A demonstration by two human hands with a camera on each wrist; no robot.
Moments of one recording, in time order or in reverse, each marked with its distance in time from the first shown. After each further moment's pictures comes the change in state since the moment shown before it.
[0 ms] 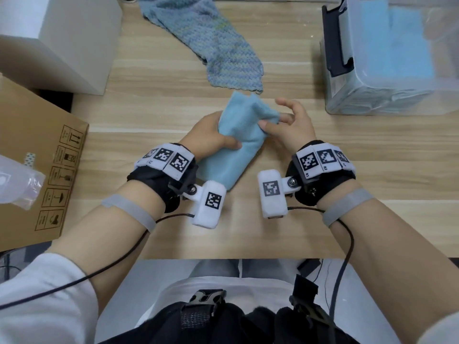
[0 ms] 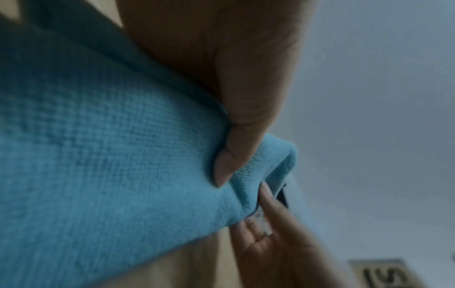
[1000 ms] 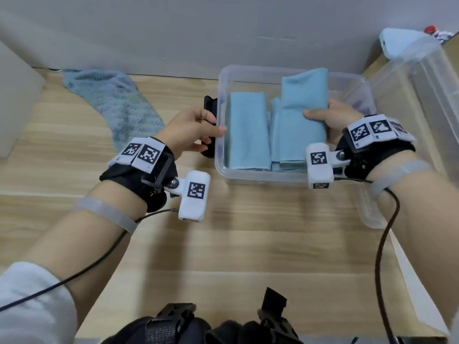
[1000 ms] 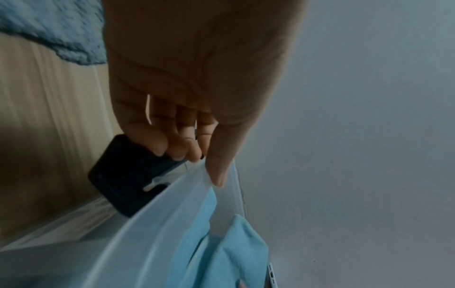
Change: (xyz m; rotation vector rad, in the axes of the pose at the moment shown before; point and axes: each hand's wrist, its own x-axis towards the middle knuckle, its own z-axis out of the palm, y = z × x) left_hand 0.122 0.168 0.102 -0.166 0.125 -0.057; right_hand 0.149 -0.137 -0.272 -0.255 -0.070 0.205
